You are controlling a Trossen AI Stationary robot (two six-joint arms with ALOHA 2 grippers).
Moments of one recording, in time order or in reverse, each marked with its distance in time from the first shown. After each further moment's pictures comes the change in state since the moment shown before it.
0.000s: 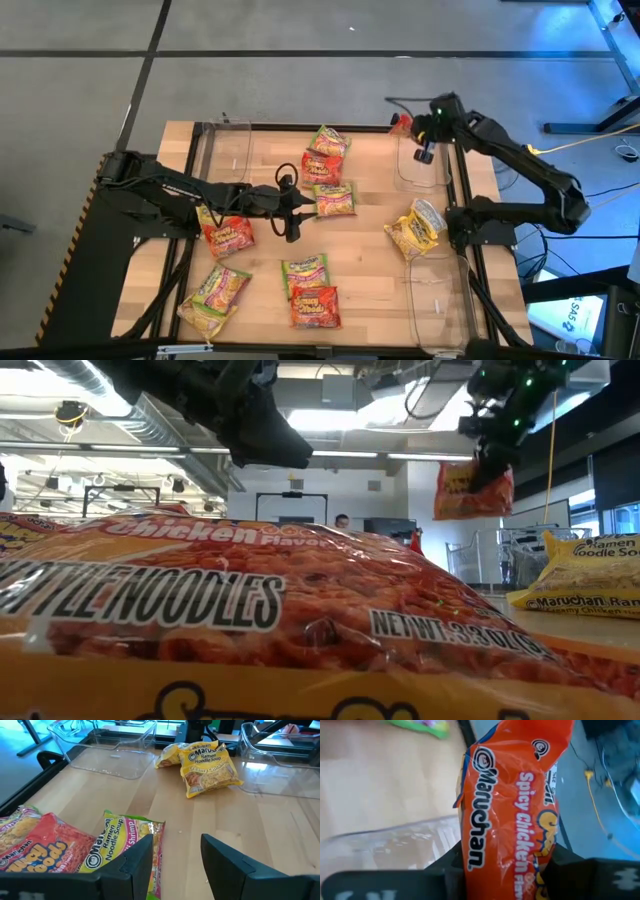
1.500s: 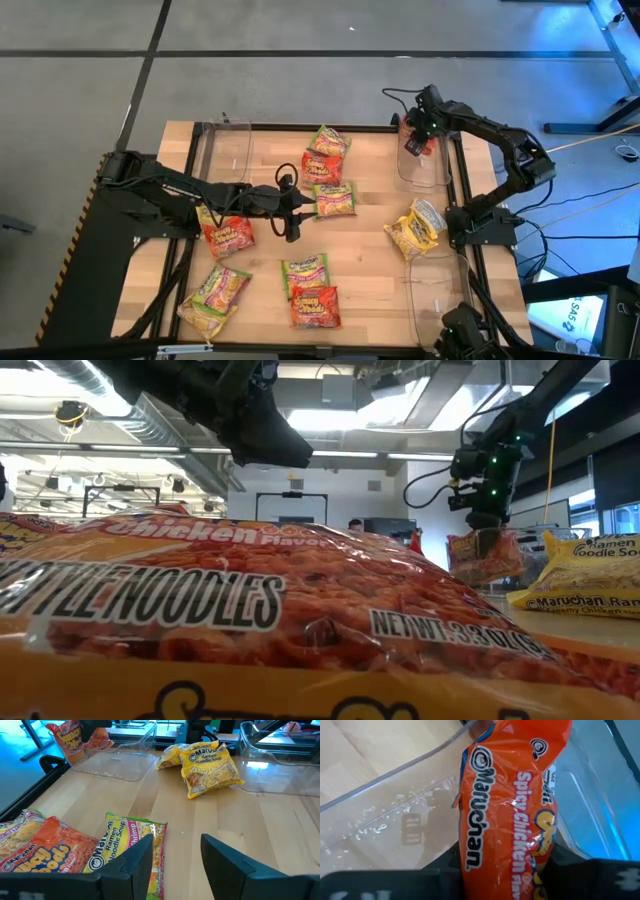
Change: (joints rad) left arm 0.000 0.000 0.000 0.004 -0.006 0.026; right arm -0.213 0.430 0.000 0.109 -0.025 0.177
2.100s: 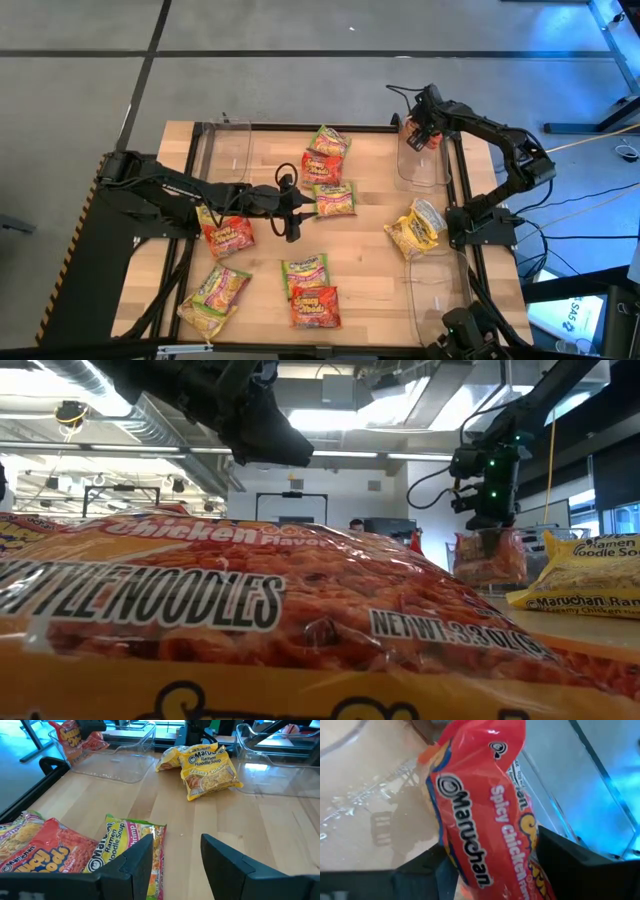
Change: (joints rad) left arm 0.000 0.000 0.000 0.010 0.001 0.000; right arm 0.001 0.000 0.000 0.018 0.212 0.091
